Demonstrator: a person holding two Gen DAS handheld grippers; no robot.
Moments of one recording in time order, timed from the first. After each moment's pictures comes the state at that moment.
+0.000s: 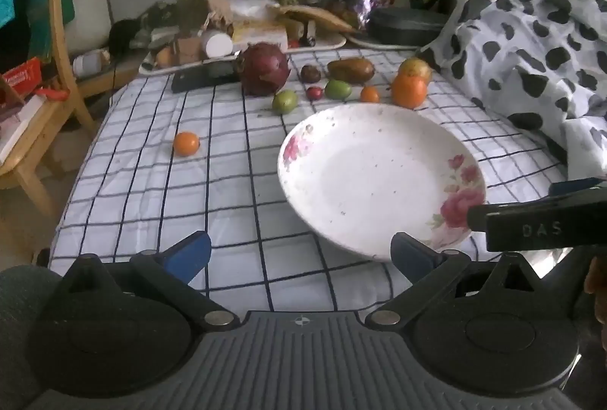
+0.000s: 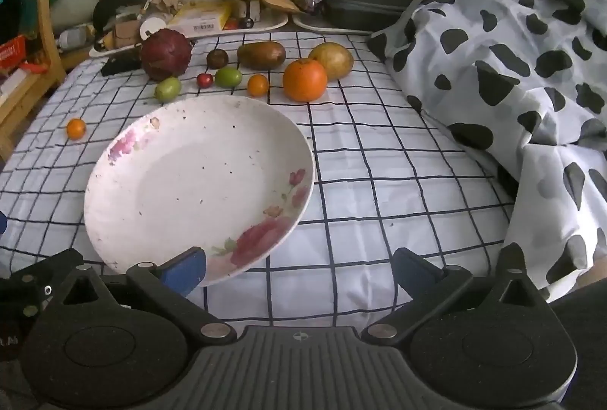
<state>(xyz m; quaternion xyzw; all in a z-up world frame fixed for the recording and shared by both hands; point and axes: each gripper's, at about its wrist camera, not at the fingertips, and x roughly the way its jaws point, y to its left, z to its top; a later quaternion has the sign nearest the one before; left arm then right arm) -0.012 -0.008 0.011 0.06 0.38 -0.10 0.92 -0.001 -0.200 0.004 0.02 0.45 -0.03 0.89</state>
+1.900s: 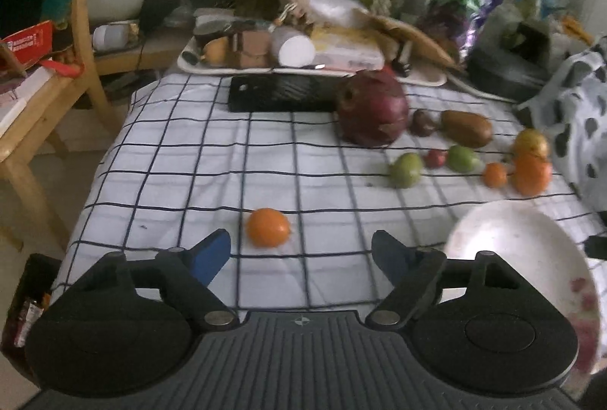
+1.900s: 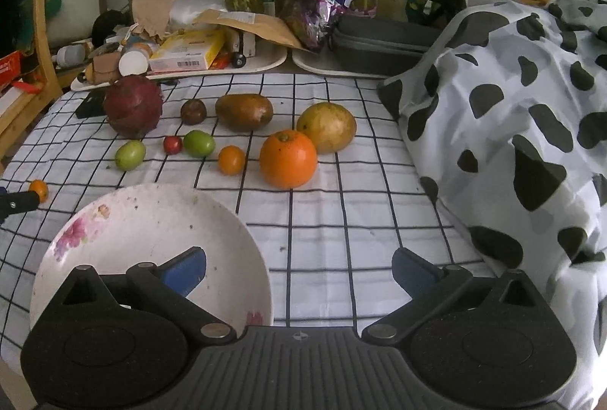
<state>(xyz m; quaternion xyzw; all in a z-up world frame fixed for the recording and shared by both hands) 0.139 0.073 -0.016 -0.01 0.40 -0.05 0.92 0.109 -0.237 -0.002 0.00 0.43 0.00 0.90</state>
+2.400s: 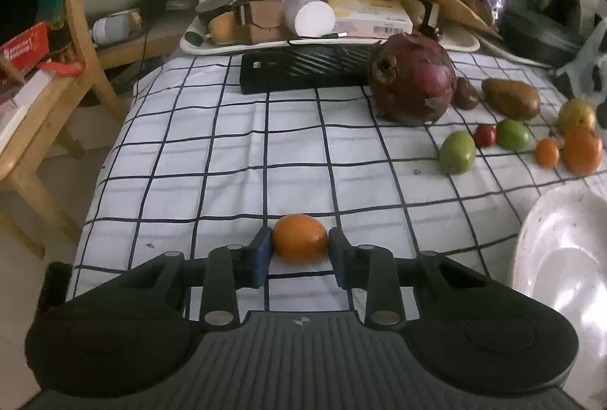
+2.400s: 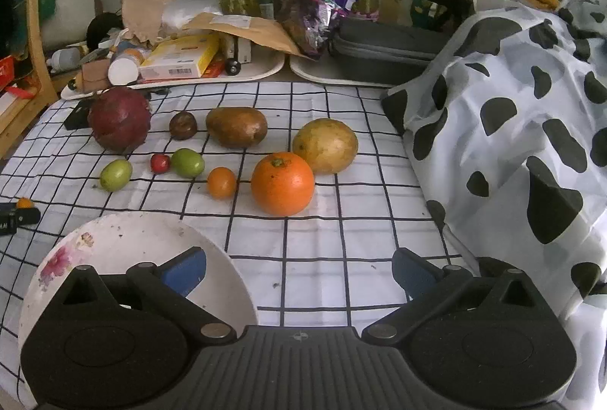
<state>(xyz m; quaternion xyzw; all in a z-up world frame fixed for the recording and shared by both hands) 0.169 0.073 -0.036 0.05 0.44 -0.03 0.90 0.138 -0.241 -0.005 0.00 0.43 0.00 0.90</state>
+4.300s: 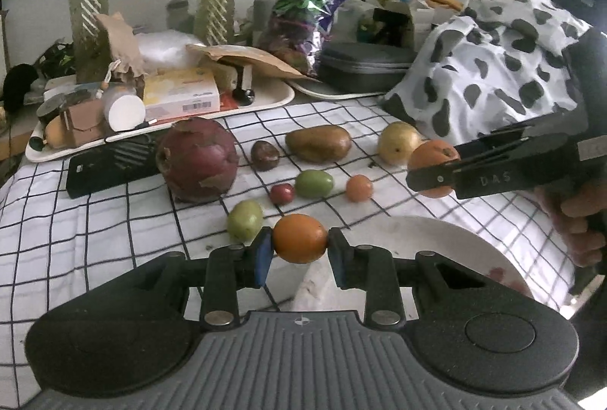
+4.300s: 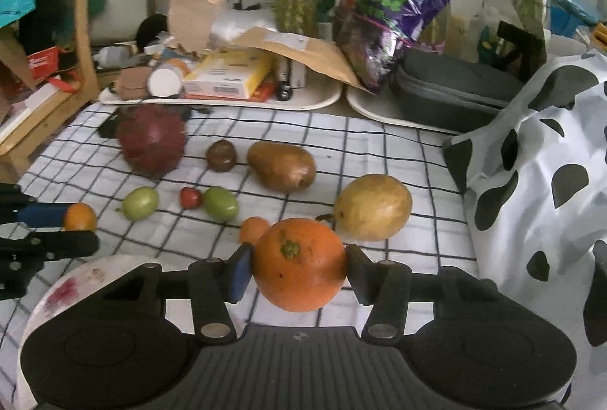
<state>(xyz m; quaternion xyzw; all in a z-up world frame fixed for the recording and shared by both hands) 0.142 -0.001 -0.008 0.05 0.34 -0.26 0.90 0.182 -0.231 -0.008 -0.02 0.40 0.10 0.91</state>
